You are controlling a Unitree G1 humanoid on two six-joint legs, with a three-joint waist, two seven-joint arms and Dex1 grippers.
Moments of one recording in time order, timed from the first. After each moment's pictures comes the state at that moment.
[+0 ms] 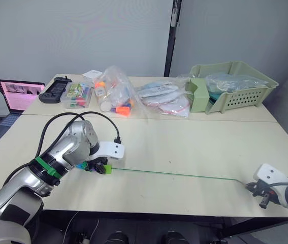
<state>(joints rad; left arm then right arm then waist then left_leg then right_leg) -0.86 0.81 -0.65 0.07 0.39 0.59 -1.59 0.22 -1.02 -0.26 -0.16 0.16 0.40 0.93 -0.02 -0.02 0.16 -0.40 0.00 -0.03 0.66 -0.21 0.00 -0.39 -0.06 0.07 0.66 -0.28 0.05</state>
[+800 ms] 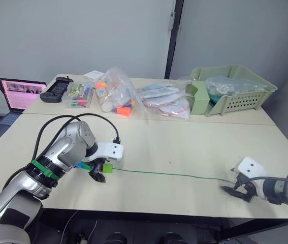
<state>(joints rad) -0.82 0.83 -0.54 0.05 0.30 0.56 -1.61 0.09 -0.93 -0.17 -0.26 0.19 0.47 0.93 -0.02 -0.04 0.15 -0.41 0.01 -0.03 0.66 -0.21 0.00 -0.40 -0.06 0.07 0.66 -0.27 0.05</state>
